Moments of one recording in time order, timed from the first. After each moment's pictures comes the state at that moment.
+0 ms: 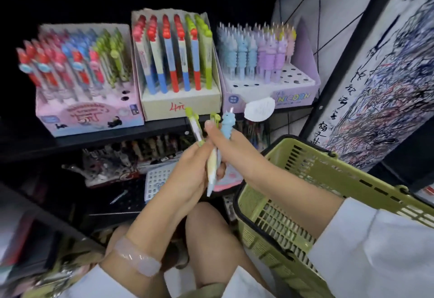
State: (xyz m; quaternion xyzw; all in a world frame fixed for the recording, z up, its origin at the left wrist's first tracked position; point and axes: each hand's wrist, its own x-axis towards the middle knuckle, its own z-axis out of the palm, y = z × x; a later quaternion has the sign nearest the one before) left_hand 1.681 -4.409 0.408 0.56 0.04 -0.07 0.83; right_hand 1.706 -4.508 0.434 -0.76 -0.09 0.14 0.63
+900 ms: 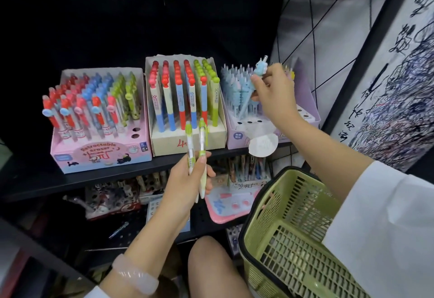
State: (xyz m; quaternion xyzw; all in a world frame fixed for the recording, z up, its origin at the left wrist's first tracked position) left_hand 1.708 -4.383 0.419 0.66 0.02 0.06 0.75; right_hand 1.835 -4.548 0.515 -0.82 -0.12 -0.27 0.48
